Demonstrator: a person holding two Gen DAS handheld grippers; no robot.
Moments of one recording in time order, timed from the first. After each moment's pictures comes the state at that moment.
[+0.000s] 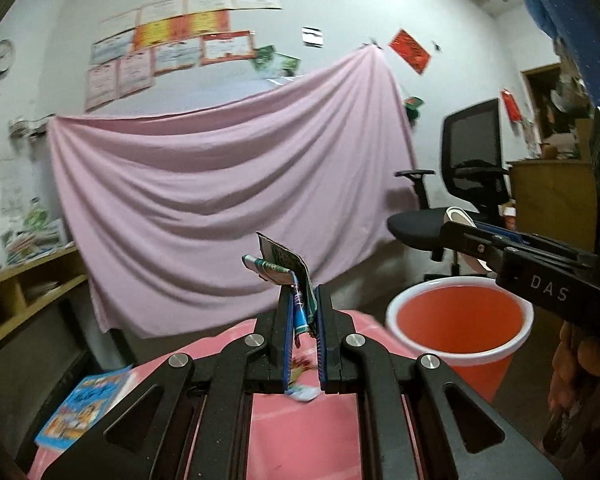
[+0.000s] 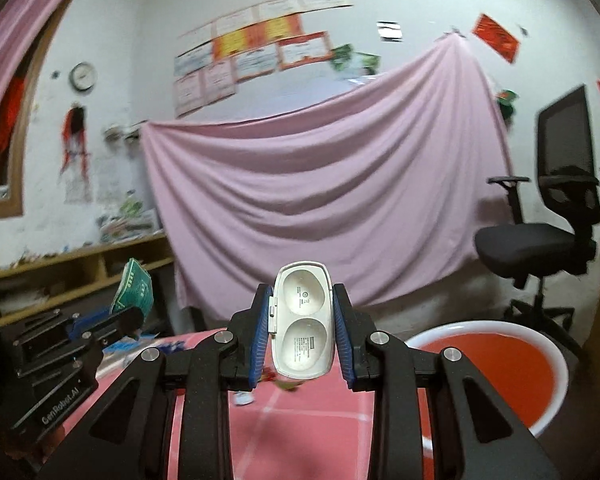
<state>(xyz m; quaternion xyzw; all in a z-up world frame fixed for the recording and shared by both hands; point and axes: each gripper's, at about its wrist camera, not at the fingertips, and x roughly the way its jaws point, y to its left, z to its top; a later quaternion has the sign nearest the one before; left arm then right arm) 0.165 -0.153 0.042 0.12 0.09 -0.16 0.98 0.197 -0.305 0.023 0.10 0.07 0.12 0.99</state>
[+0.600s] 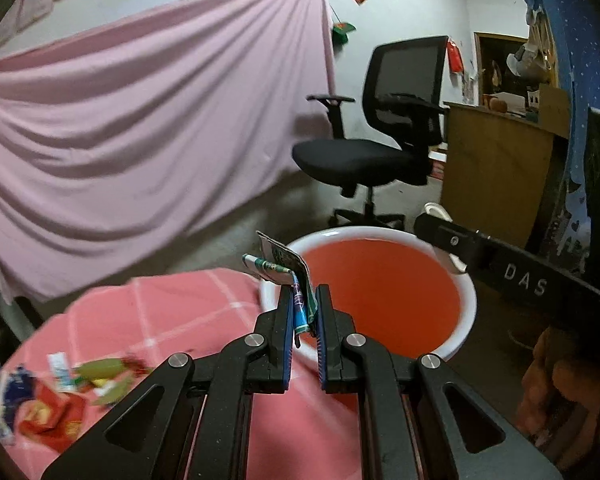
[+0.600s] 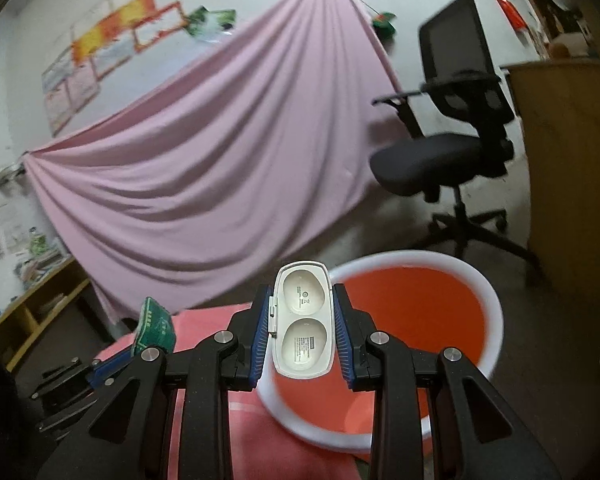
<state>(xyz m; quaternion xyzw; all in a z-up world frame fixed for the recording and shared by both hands) 0.274 -0.291 0.017 0.11 0.25 -0.30 0.91 0.242 -0.406 -0.019 0.21 0.19 -0.03 0.96</state>
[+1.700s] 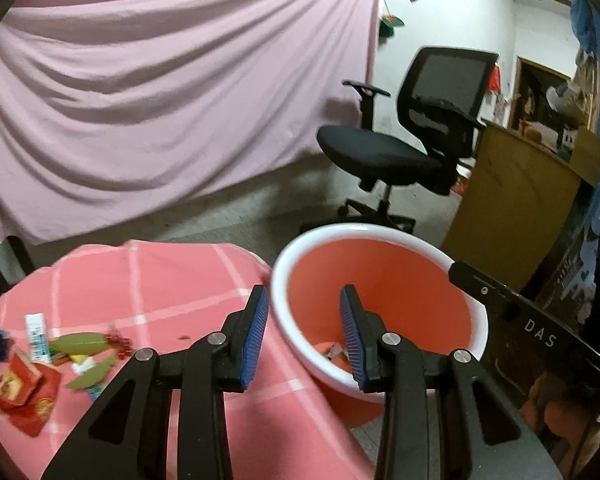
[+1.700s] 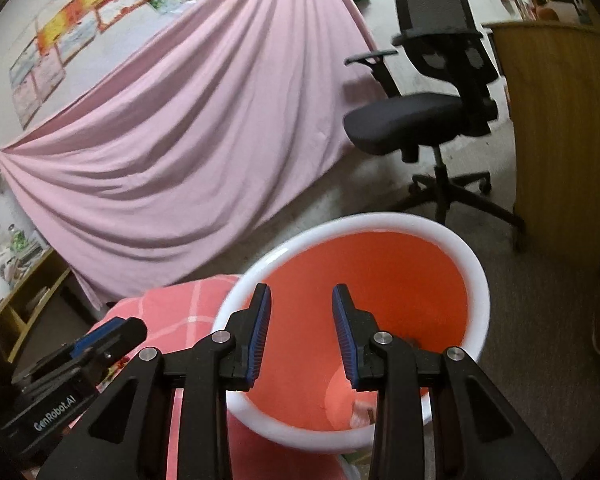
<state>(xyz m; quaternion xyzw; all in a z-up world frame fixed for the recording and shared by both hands) 0.303 -0.257 0.026 0.03 0.30 -0.26 0.92 0.256 -0.414 -0.033 0.22 0.24 -0.04 0.94</state>
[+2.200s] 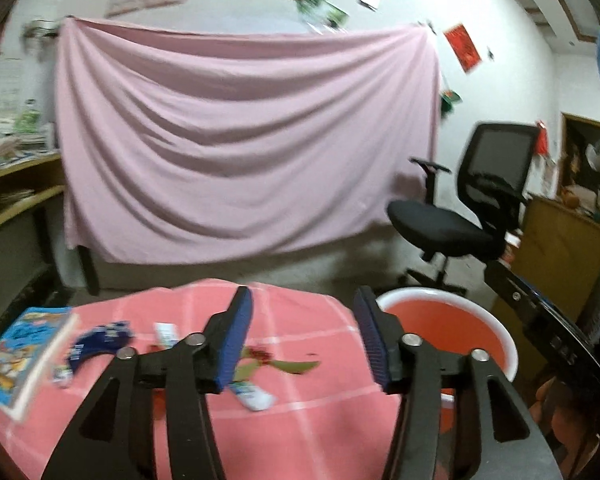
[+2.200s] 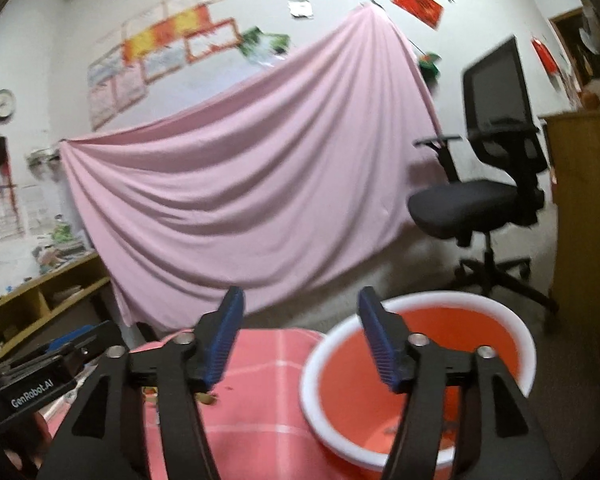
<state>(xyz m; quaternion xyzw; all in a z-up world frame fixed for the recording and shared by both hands) 0.236 -0.144 0.067 -0.02 0.18 -0.14 0.97 0.229 -0.339 0.011 0.15 0.10 0.03 0.98</state>
